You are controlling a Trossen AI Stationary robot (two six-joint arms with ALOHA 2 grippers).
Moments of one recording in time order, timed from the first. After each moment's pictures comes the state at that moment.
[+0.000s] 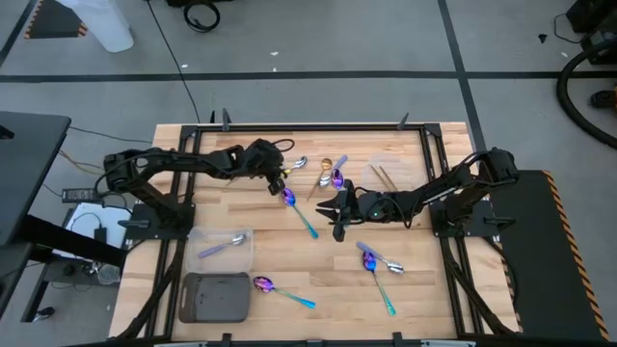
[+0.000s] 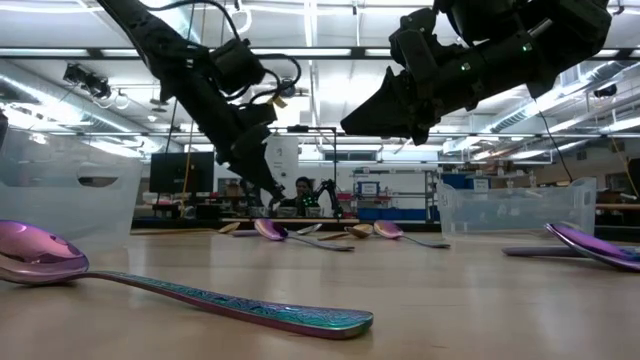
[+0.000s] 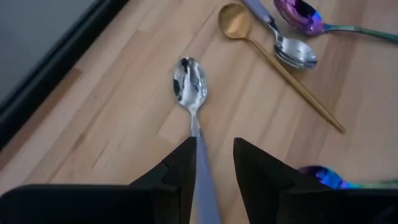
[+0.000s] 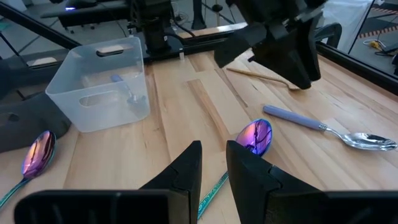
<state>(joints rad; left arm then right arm) 0.39 1.54 0.78 -0.01 -0.12 -0.01 0.13 1.58 0.62 0.65 0.34 0.20</state>
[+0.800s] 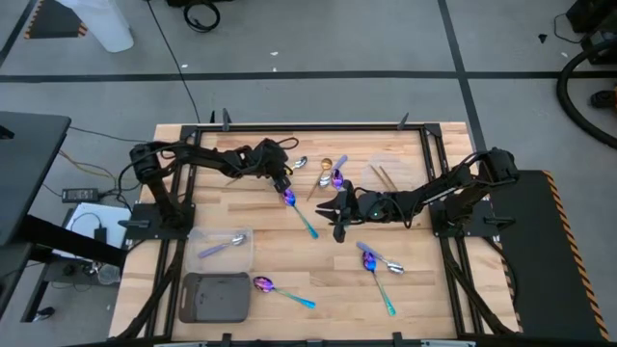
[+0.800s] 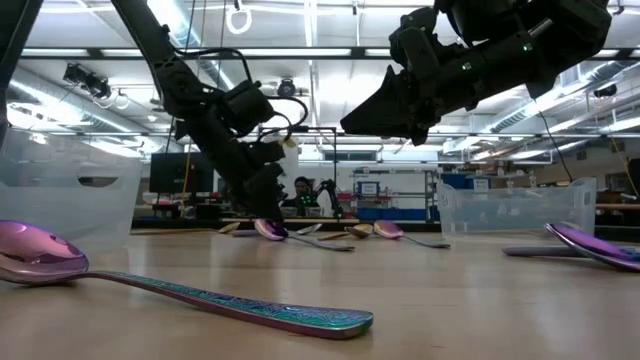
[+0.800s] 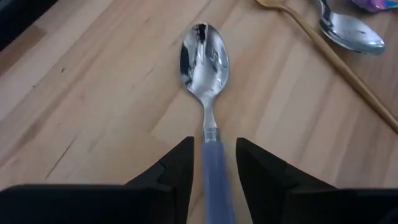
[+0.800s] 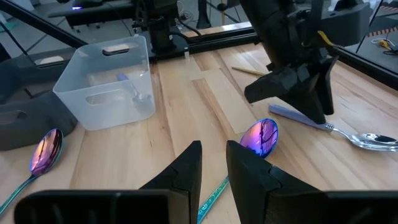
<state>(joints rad) 0.47 1.77 0.78 0.18 -0.04 -0.05 0.13 1.58 0.62 0.65 0.31 0.20</state>
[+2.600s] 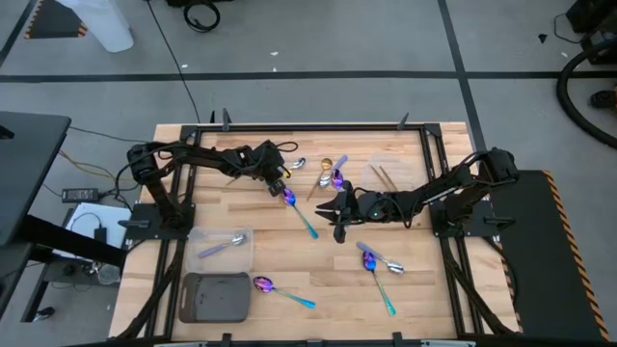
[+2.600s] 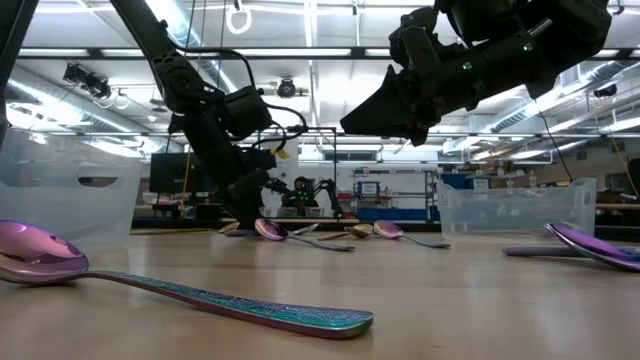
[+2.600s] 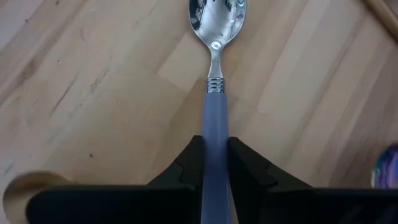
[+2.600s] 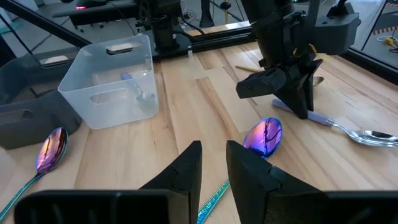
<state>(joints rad) 0.46 1.75 0.79 -0.04 -0.05 -0.07 0.13 1.58 0.62 0.65 0.30 0.21</state>
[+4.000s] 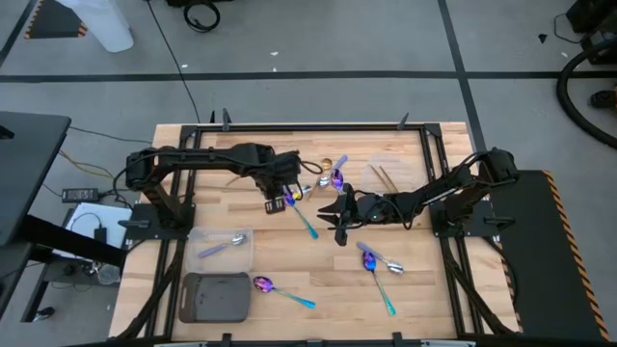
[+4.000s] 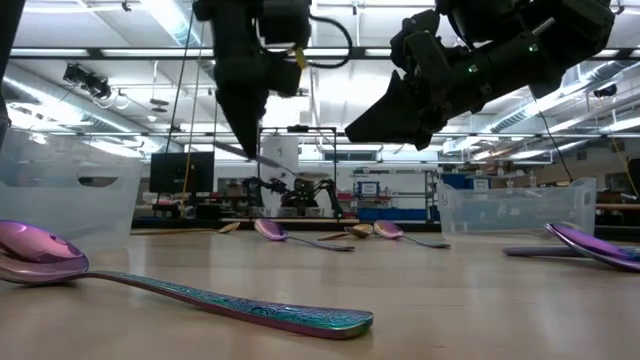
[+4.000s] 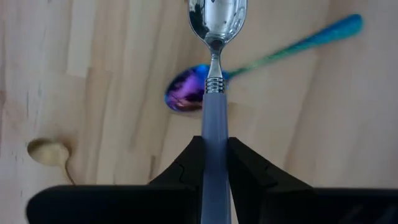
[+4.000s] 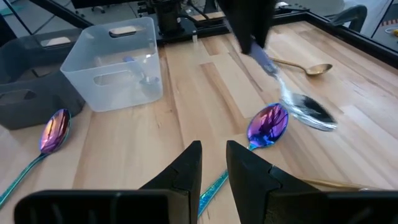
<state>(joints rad) 0.18 1.71 1.37 -0.98 -0.05 -0.01 0.15 1.58 0.62 0.60 0.29 0.21</state>
